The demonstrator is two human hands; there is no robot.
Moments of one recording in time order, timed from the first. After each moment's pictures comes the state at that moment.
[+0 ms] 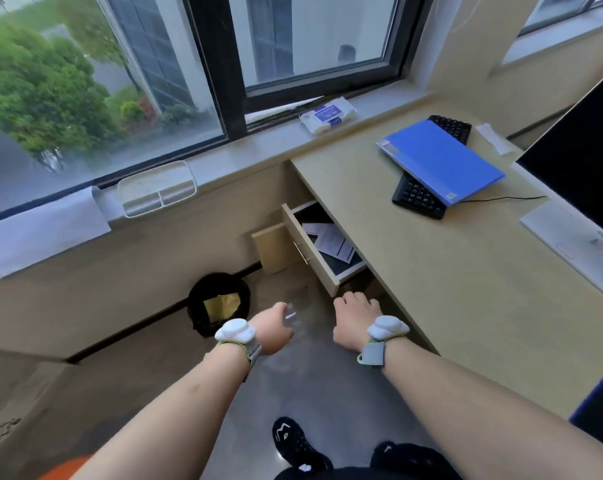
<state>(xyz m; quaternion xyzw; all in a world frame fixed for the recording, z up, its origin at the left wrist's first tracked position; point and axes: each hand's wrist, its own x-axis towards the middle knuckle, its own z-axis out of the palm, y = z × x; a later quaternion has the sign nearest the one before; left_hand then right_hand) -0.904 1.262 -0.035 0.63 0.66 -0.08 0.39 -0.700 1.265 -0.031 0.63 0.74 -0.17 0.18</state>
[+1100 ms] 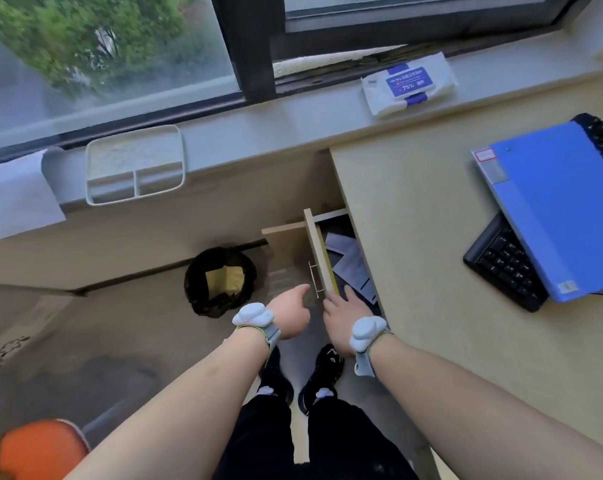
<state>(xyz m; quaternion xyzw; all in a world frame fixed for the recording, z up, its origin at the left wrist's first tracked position) -0.861 1.466 -0.127 0.51 0.71 -0.06 0.48 -0.699 1.488 -0.148 0.24 0.90 -0.07 0.36</state>
